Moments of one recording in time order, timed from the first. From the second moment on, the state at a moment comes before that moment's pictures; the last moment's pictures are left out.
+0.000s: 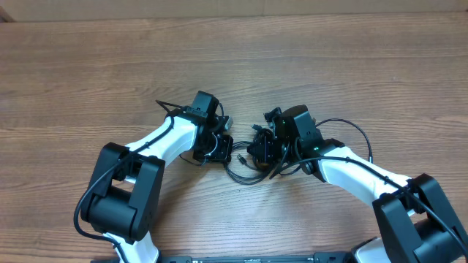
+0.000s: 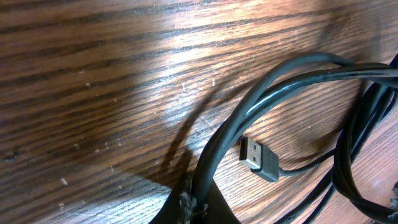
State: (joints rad) left arm -0.38 1.89 1.07 -0.63 0.44 -0.23; right arm 0.47 1.63 0.76 -0.06 -0.53 0.54
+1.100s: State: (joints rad) left arm -0.39 1.86 1.08 -0.62 0.21 -0.31; right arm 0.47 1.63 0.76 -0.06 -0.52 0.54
